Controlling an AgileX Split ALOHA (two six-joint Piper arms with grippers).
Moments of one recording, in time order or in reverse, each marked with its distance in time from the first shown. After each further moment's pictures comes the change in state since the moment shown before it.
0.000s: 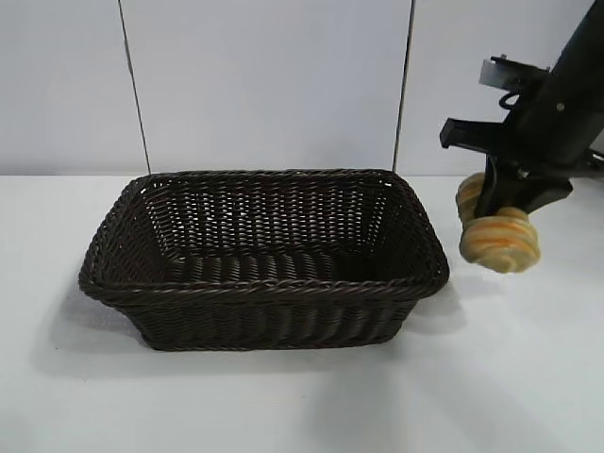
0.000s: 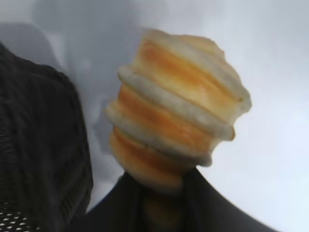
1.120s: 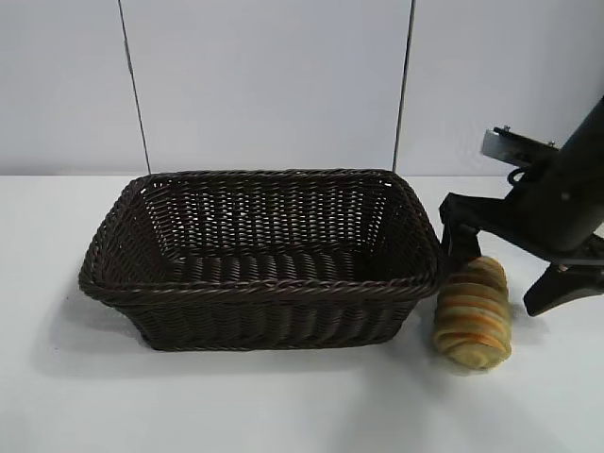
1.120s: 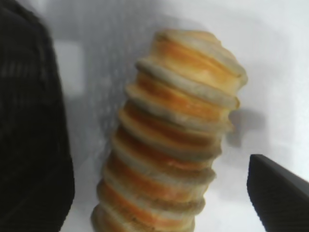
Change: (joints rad) left arm 0.000 0.000 -0.035 0.005 0.083 0.007; right arm -0.008 0.105 0.418 0.264 -0.450 -0.250
